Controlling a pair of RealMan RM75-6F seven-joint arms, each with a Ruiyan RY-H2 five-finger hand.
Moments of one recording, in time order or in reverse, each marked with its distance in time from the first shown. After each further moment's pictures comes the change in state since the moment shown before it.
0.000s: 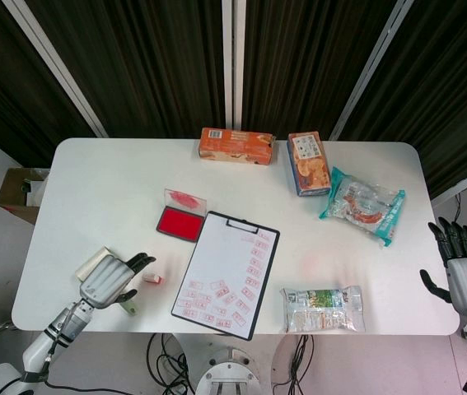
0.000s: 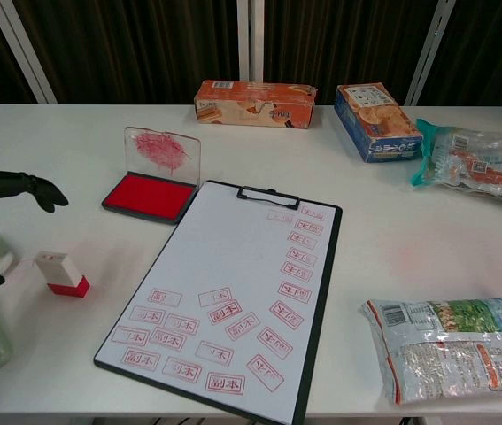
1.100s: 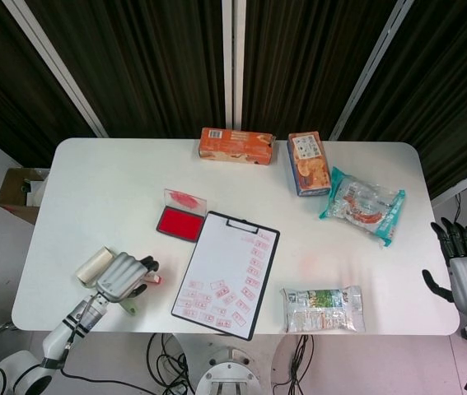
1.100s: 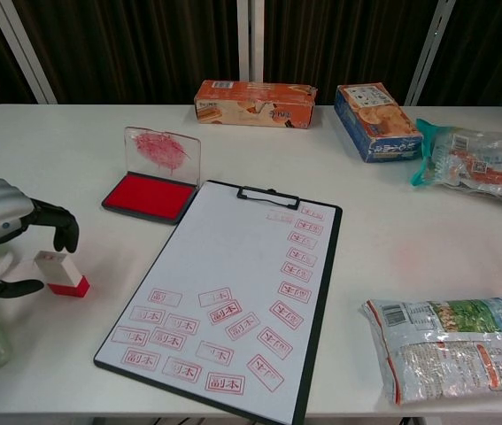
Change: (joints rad) left arm -0.073 -0.109 0.025 0.117 -0.066 -0.052 0.020; right arm 0.003 0.020 0.004 -0.024 0.029 -0.035 -0.004
